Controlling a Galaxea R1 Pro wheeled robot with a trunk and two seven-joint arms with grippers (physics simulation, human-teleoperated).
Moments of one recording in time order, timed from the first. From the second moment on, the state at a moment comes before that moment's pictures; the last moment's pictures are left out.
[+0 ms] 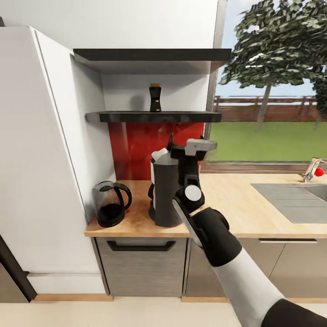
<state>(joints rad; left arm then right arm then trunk) -0.08 0.16 0.32 0.01 -0.26 -0.22 0.29 -0.85 0.17 0.52 -1.44 -0.02 0.12 -0.61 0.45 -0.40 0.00</state>
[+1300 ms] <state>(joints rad) -0.06 0.15 0.32 0.04 -0.25 -0.15 0.35 -1.52 0.17 0.51 -1.02 -0.55 0.67 -0.60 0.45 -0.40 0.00</state>
